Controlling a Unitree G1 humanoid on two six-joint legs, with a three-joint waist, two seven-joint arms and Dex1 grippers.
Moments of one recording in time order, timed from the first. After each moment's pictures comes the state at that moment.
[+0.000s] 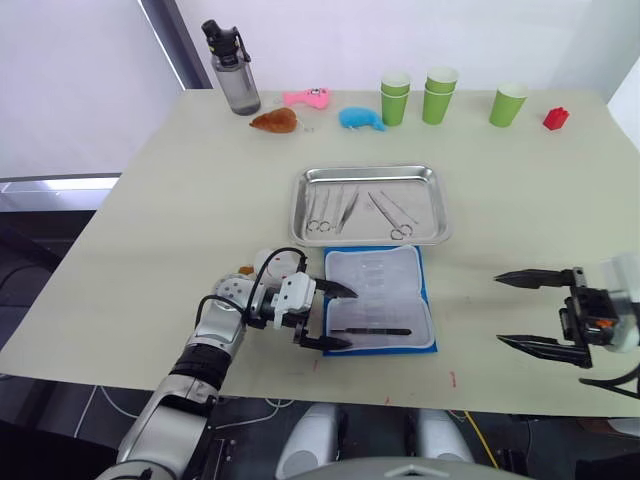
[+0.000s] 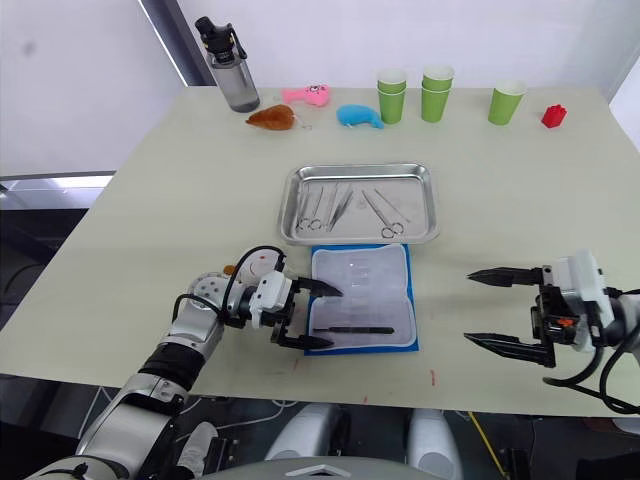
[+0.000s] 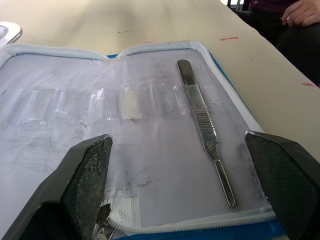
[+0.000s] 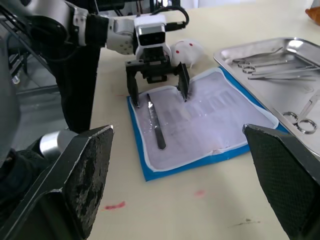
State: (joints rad) left arm -0.41 0.44 -0.23 0.53 -0.23 -0.36 -1.52; right arm 0.12 -0.87 -0.41 -0.33 0.72 0.31 1.43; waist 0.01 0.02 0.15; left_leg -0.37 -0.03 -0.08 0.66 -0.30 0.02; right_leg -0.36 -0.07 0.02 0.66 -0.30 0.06
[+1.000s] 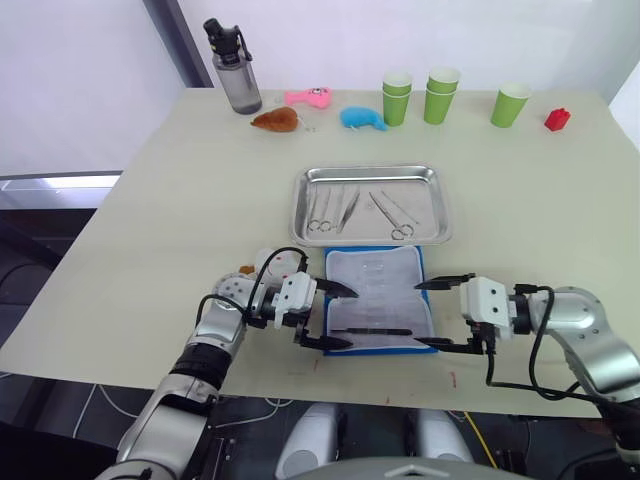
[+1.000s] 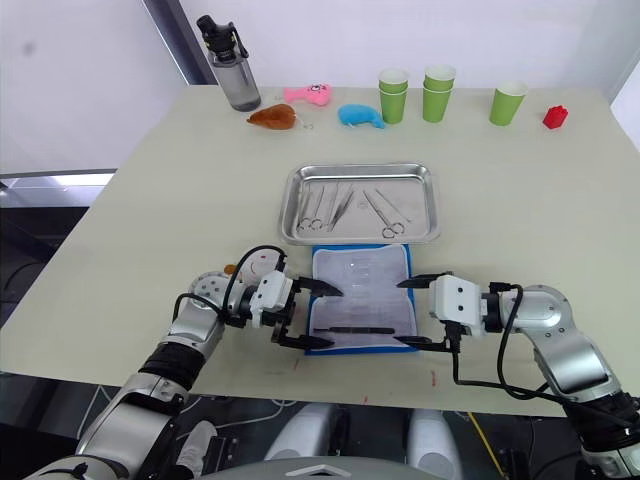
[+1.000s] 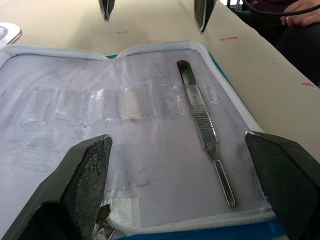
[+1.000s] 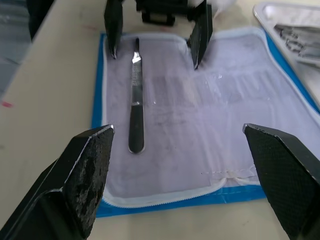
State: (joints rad) left arm -0.41 0.44 -0.24 0.52 -0.23 -0.35 -1.52; right arm -0.14 -0.69 0.18 -0.24 0.17 0.07 1.14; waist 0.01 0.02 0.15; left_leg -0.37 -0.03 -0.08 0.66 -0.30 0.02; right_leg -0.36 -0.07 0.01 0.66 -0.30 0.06
